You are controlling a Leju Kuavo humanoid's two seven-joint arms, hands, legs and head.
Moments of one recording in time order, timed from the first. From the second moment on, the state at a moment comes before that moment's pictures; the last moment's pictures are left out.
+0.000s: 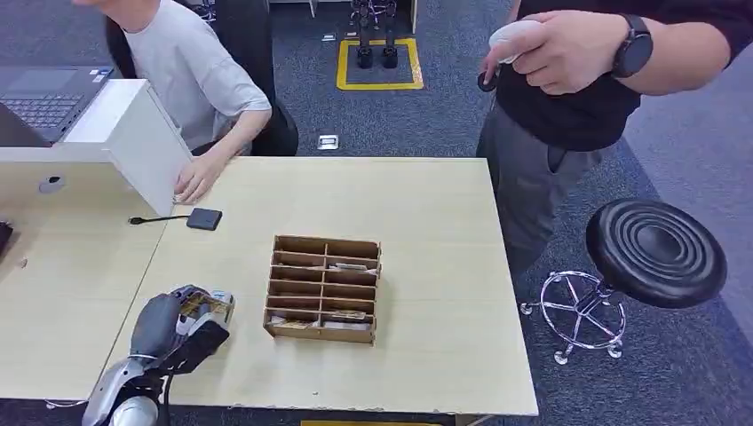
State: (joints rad) left arm 0.10 0.24 -0.12 -1.48 -0.72 0.30 -0.17; right arm -0.04 -0.02 1.06 -0.13 -0.54 -0.31 -0.13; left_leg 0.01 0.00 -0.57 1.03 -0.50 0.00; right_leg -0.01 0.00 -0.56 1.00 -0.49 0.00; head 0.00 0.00
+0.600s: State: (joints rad) left arm 0.10 0.24 -0.09 -1.46 -0.80 0.30 -0.11; right arm -0.04 -0.02 1.07 -0.13 -0.54 -0.31 -0.13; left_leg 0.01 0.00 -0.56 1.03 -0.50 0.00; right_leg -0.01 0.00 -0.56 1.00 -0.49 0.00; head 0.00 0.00
